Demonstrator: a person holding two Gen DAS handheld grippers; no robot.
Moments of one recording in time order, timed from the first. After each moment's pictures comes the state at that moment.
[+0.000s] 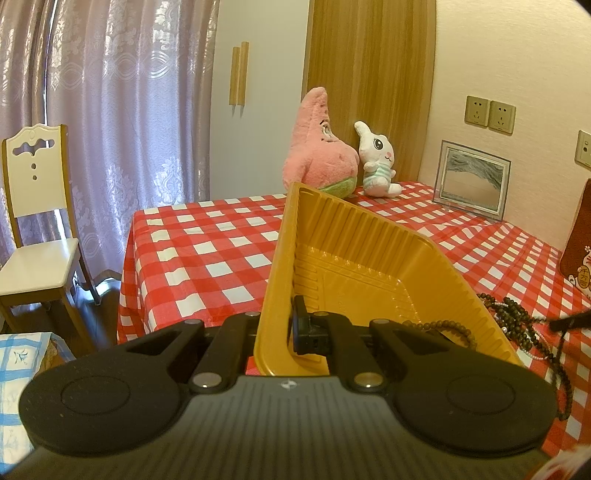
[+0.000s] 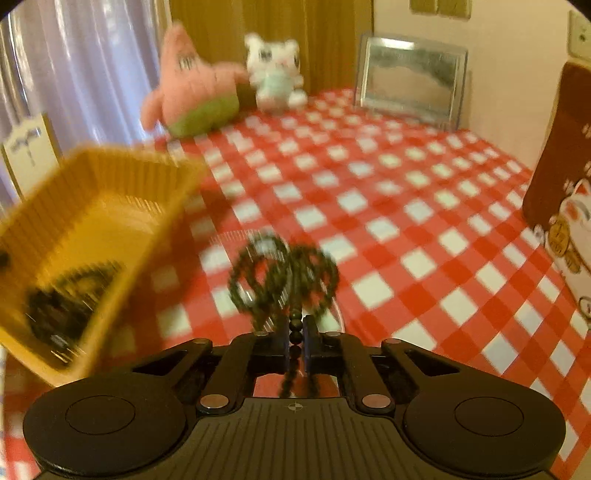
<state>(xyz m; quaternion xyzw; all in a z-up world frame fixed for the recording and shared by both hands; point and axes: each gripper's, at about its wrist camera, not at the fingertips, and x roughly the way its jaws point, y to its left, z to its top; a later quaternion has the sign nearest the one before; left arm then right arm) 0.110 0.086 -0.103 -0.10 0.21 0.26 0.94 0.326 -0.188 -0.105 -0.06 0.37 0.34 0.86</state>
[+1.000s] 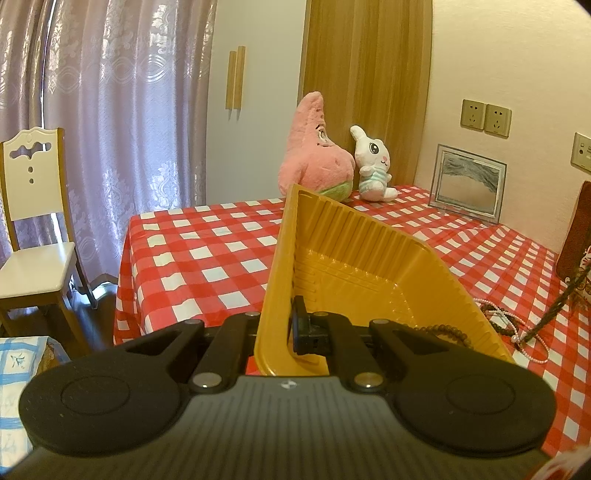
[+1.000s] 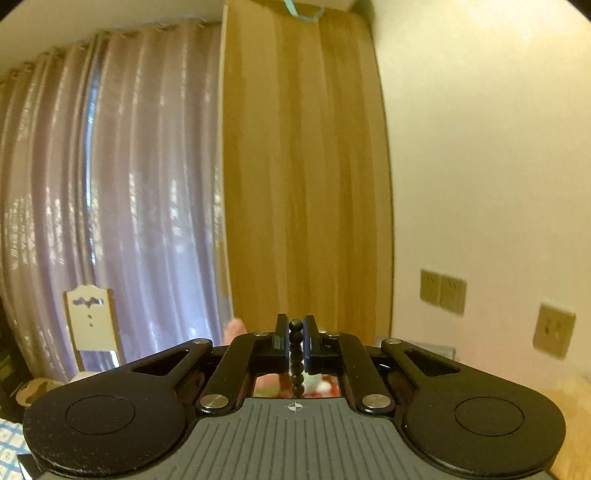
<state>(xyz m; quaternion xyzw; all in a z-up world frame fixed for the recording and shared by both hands) 0.110 0.084 -0.099 -0.10 0.21 0.26 0.94 0.298 -0.260 0.191 0.02 0.07 0.42 0.90</state>
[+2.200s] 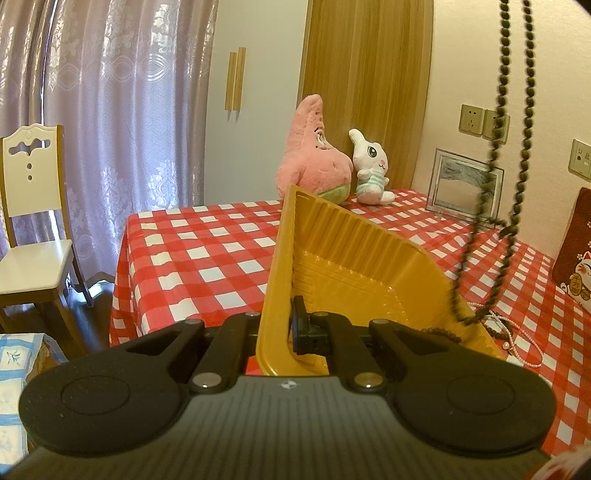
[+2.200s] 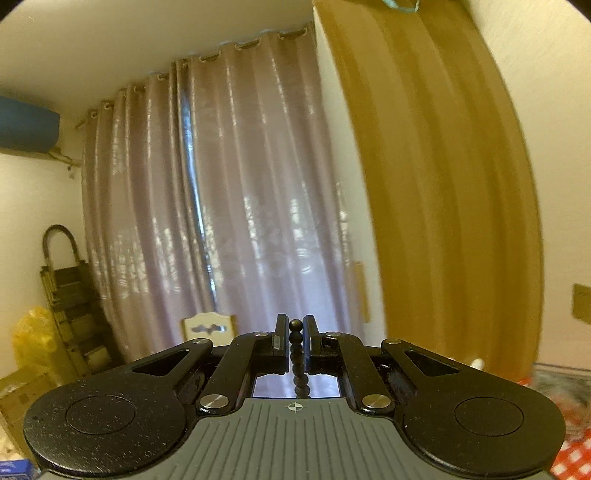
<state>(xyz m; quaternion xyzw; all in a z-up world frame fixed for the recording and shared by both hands) 0.111 0.080 -0.097 -0.10 0.20 0.25 0.94 0.272 -0.126 0.238 0.07 0.08 0.60 0.79</state>
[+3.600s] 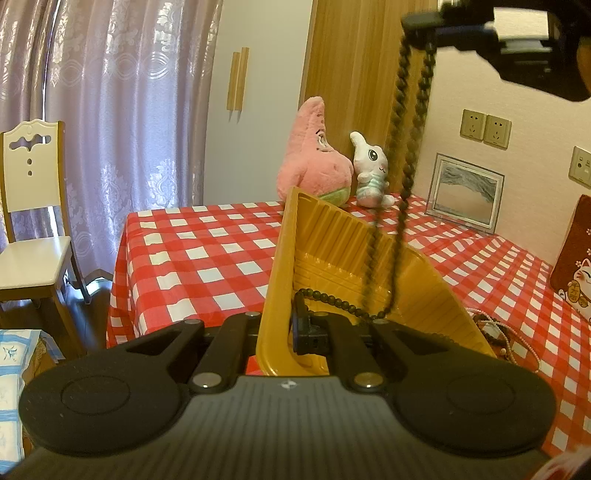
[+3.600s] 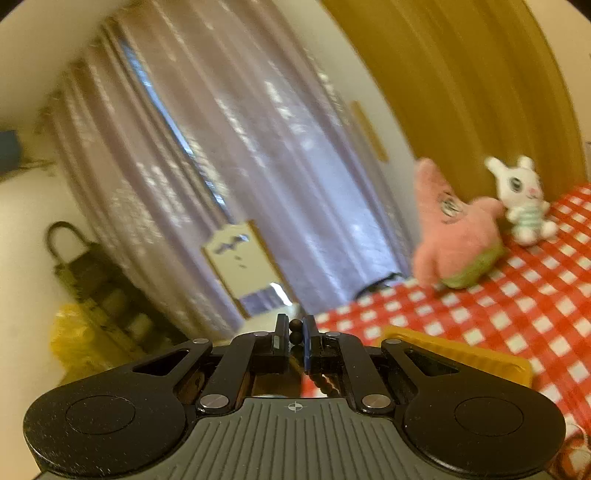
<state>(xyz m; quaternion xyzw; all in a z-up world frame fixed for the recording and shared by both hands) 0.108 0.083 -0.097 -0.11 0.20 0.25 0.94 0.293 -0.044 0.062 0.13 0.29 0.62 0.72</state>
